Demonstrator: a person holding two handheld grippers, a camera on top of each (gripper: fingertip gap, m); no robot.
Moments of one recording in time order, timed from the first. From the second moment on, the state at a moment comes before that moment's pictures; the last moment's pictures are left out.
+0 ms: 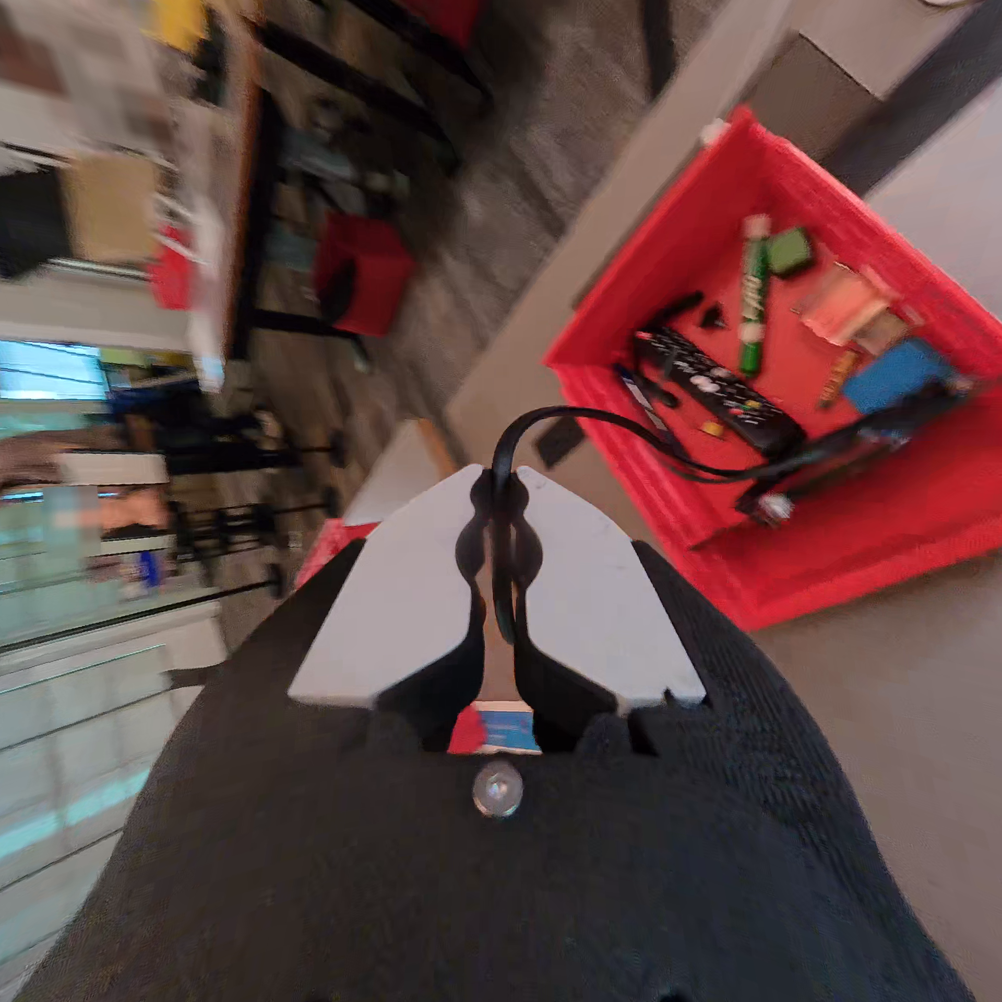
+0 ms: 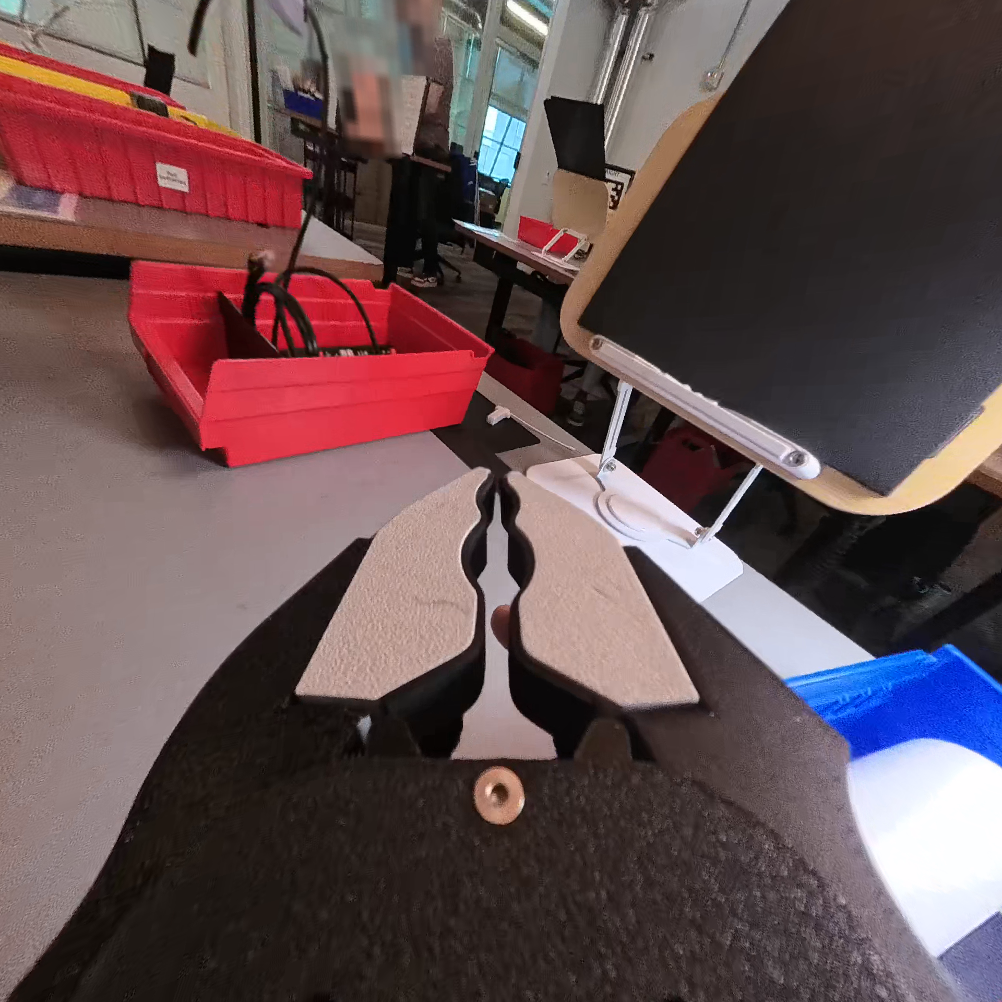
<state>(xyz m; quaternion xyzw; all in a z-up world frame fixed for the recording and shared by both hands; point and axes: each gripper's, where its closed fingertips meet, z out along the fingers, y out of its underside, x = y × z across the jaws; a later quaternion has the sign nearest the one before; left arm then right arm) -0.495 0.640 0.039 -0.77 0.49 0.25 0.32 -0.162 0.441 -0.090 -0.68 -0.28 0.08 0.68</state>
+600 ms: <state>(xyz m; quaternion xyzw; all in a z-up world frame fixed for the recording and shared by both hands) -0.379 0.479 0.354 -0.55 0.46 0.23 0.66 -0.201 0.392 -0.014 -0.59 -0.31 0.08 0.74</state>
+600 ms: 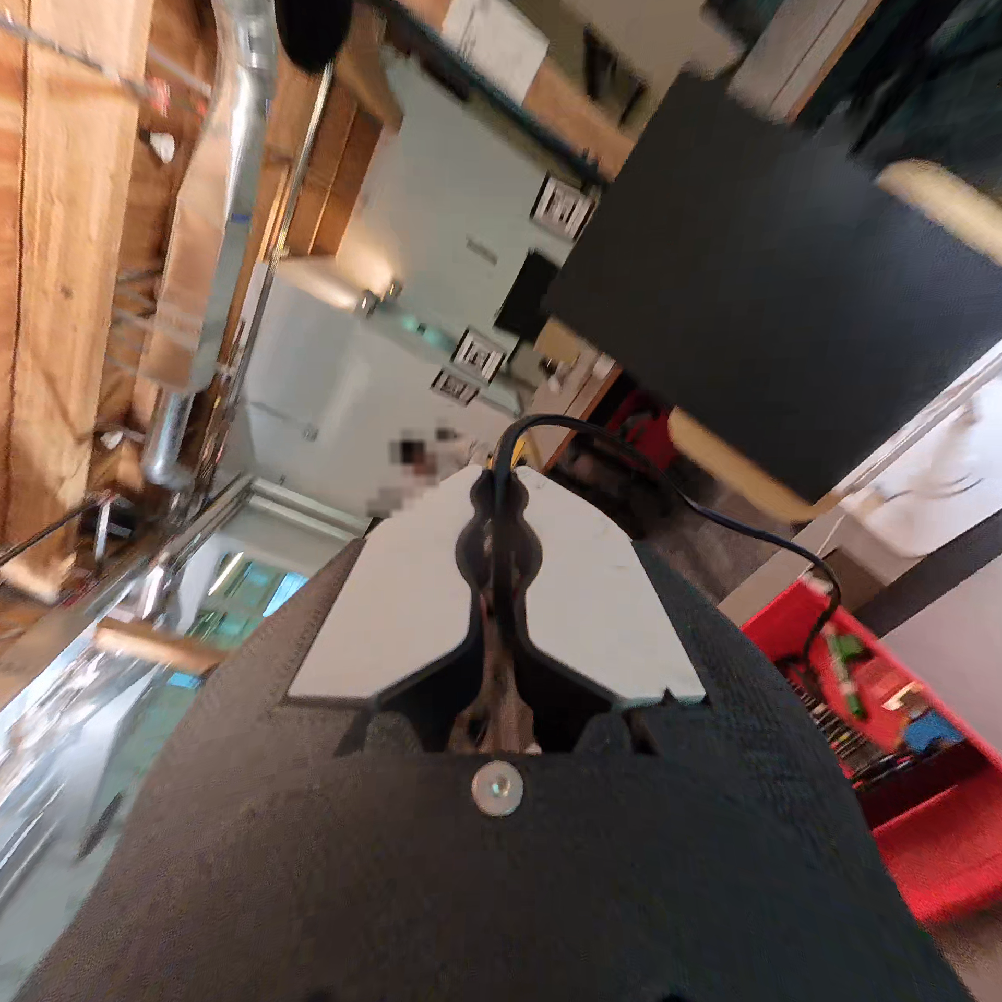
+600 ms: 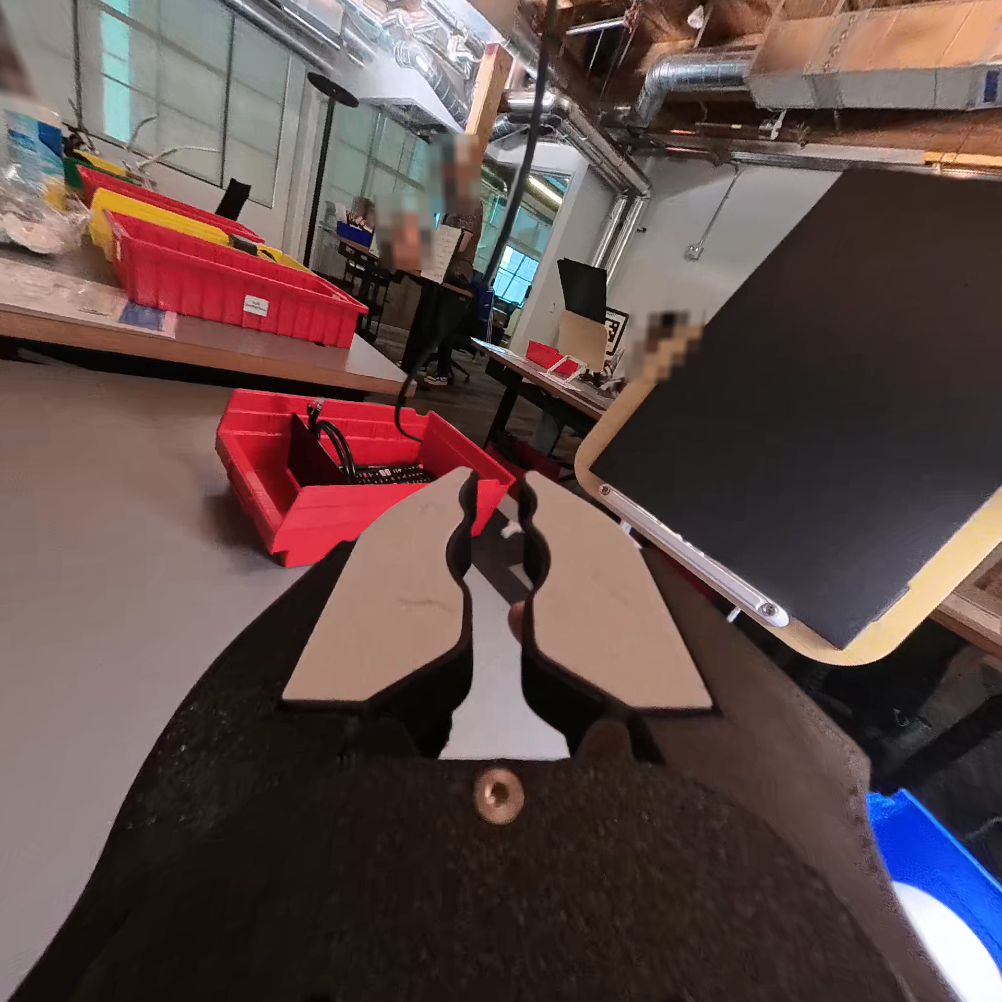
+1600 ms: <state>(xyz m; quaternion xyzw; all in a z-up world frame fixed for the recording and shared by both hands) -0.297 0.389 0.052 -0.56 0.56 -0.24 0.57 -0.304 0.301 -0.032 -0.57 -0.39 0.56 0.47</state>
